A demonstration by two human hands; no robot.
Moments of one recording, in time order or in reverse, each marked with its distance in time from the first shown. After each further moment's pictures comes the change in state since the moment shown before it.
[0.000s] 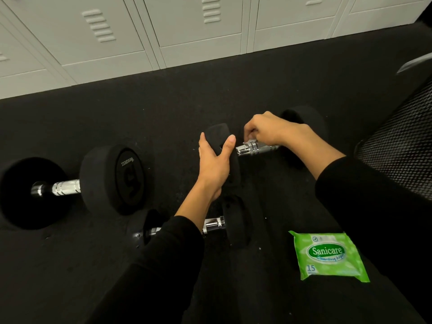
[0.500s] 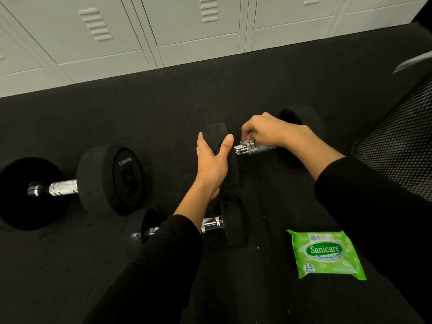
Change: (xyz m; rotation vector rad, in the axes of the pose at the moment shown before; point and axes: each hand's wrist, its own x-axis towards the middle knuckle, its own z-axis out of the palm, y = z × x) left_hand 0.000 0.001 -0.001 0.010 0.003 -0.010; right_hand -0.002 0.001 0.003 0.030 0.005 -0.027
